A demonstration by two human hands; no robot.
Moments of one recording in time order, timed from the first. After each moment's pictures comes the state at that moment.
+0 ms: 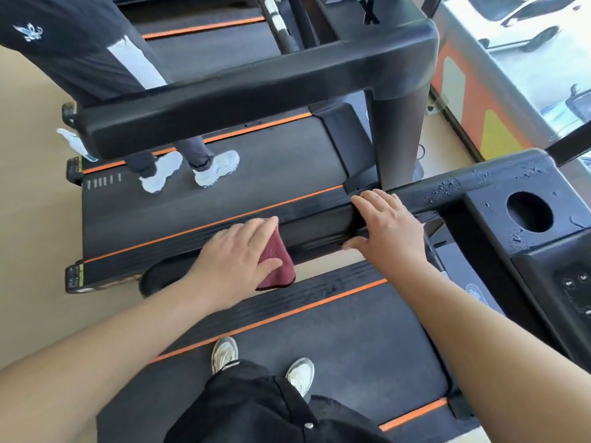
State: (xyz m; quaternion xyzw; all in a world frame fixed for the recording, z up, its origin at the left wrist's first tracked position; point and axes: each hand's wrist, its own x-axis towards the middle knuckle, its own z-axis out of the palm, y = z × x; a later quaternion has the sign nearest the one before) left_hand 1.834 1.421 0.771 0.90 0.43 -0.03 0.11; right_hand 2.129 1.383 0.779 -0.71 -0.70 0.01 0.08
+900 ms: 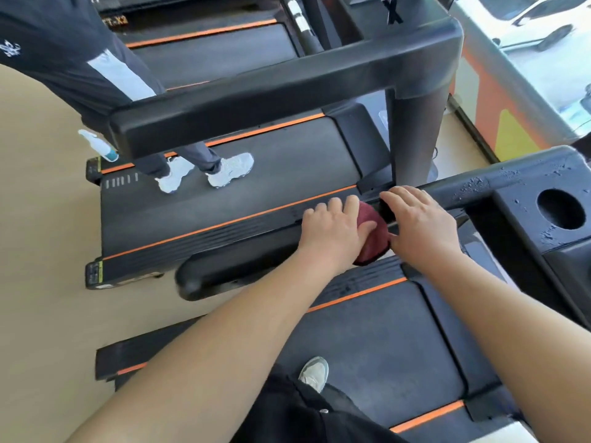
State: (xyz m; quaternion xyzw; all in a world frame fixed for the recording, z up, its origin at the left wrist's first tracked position) left_hand 1.952 1.428 0.775 0.86 0.50 -0.03 0.11; right_hand 2.127 1.384 0.778 -0.72 -0.69 0.00 0.06
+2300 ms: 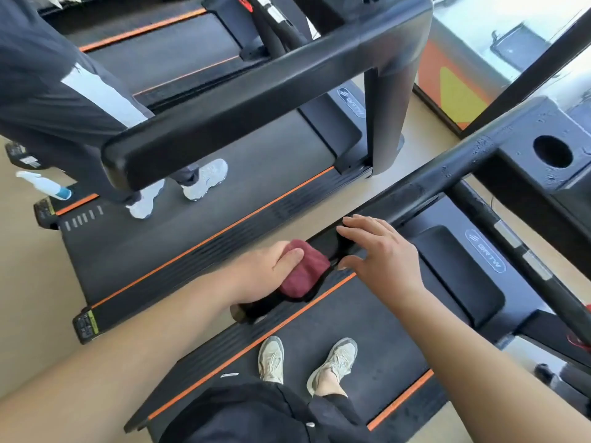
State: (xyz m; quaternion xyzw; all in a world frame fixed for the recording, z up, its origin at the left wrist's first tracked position) left_hand 1.723 1.487 0.787 0.77 0.40 -0.16 0.47; right_hand 1.935 1.361 0.775 -0.79 -0.57 0.07 0.22
